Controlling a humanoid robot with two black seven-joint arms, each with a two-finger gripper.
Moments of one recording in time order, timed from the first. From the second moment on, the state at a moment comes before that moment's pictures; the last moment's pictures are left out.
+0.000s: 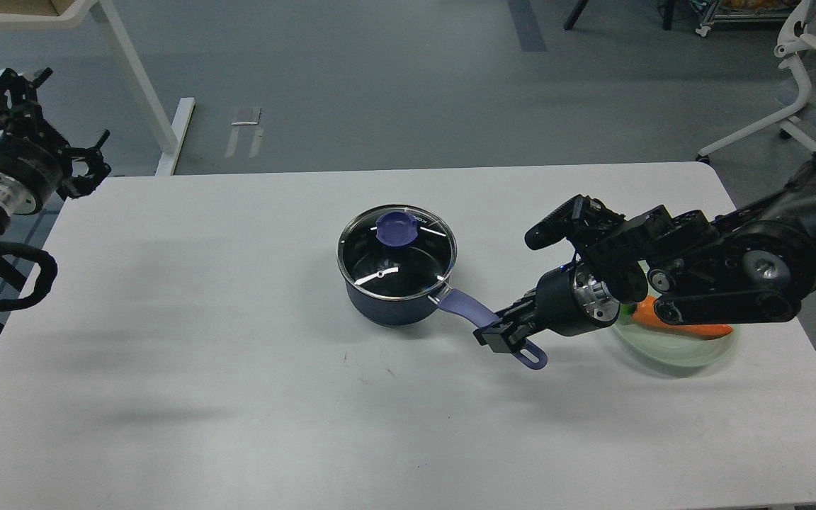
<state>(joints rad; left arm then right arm) -0.79 0.73 -0.46 -0.80 -0.21 -0.27 -0.32 1.69 -0.32 -0.91 1.43 -0.93 0.06 0.27</state>
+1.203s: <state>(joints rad) -0.98 0.70 -0.45 -0.85 0.24 -0.30 -0.32 1.71 -0.33 -0.90 1.43 -0.93 0.06 0.27</state>
